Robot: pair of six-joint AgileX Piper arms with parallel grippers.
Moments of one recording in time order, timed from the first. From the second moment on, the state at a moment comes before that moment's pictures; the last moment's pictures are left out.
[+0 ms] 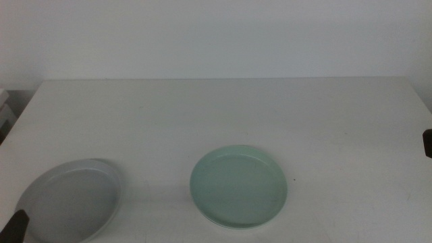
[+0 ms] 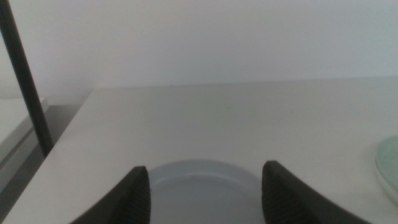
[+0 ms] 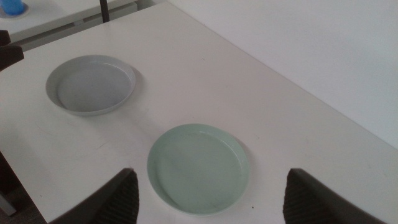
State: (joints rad) left arm -0.06 -0.01 0.03 0.01 0.15 -0.04; right arm 0.41 0.69 -1.06 0.36 0.96 -0.44
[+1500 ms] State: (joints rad) left arm -0.06 1.15 -1.00 0.05 0.95 -0.20; right arm 0.41 0.69 -1.06 0.35 0.96 -0.44
